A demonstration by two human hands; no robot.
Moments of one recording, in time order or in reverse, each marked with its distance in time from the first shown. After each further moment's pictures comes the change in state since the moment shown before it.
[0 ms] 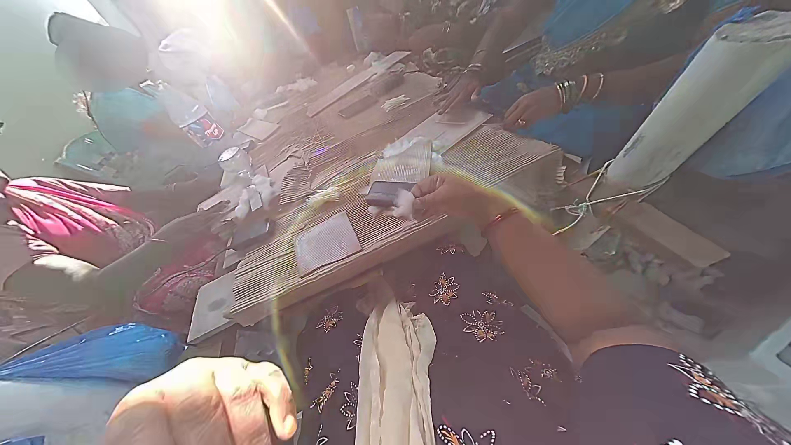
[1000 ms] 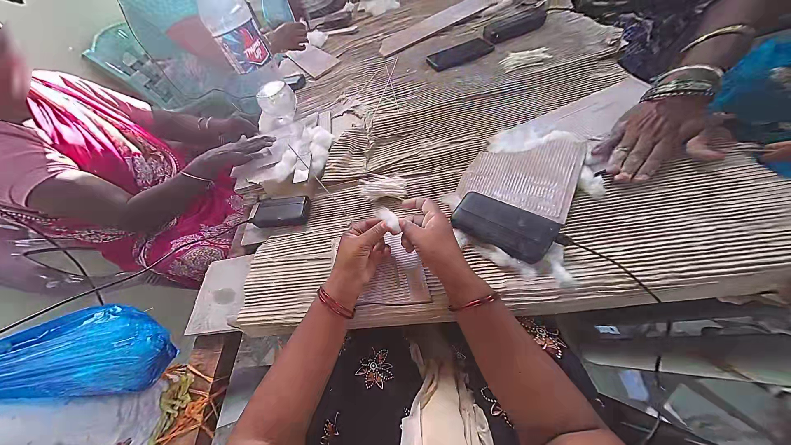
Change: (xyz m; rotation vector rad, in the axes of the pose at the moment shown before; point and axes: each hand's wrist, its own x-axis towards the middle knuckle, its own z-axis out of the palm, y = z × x) left_hand -0.011 -0.222 -0.203 -0.156 1.353 -0.453; right_hand 0.177 0.080 0.121 0.048 0.360 0.058
